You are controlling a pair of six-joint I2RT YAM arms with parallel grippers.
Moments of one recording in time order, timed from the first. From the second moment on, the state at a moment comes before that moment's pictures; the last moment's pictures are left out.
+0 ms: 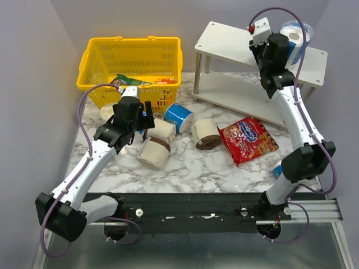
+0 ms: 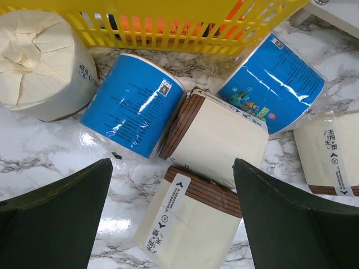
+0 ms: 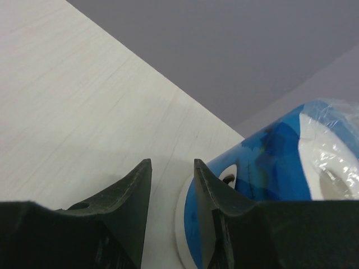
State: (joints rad) left arm -0.43 1.12 1.06 -0.55 -0.30 -0.38; right arm 0.20 1.71 1.85 -0.23 0.33 -0.55
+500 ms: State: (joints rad) left arm -0.43 1.12 1.06 -0.55 -0.30 -0.38; right arm 0.11 1.45 1.53 -0.21 0.30 -0.44
